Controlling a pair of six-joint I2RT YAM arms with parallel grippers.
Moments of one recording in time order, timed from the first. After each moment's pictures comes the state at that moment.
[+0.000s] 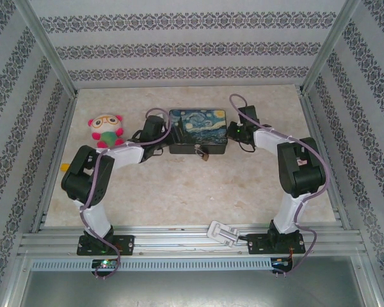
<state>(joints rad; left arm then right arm) -0.41 1.78 0.98 0.16 0.08 -0.70 0.24 1.84 1.12 -0.16 -0.14 0.58</state>
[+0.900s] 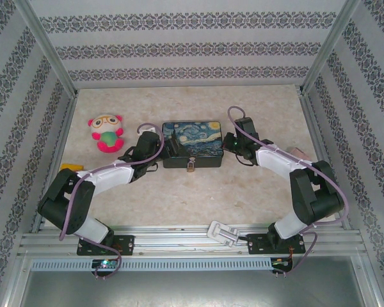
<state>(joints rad) -0.49 1.51 0.75 0.15 -0.03 -0.78 0.34 1.57 0.89 -0.14 -0.08 0.67</state>
